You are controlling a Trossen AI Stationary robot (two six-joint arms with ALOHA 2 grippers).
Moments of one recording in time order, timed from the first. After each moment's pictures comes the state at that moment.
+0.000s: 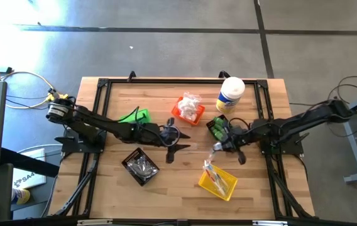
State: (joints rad) left arm -0.18 1.52 0.94 0.41 -0.18 -0.08; right arm 0.23 0.92 0.44 0.40 -0.09 0.24
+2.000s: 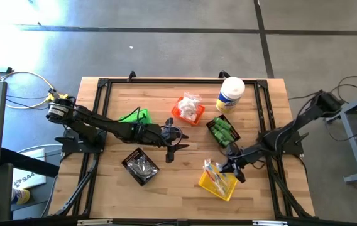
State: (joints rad) left arm -0.18 1.52 0.94 0.34 -0.20 -0.11; right arm 0.55 1.08 0.43 0.12 0.07 0.82
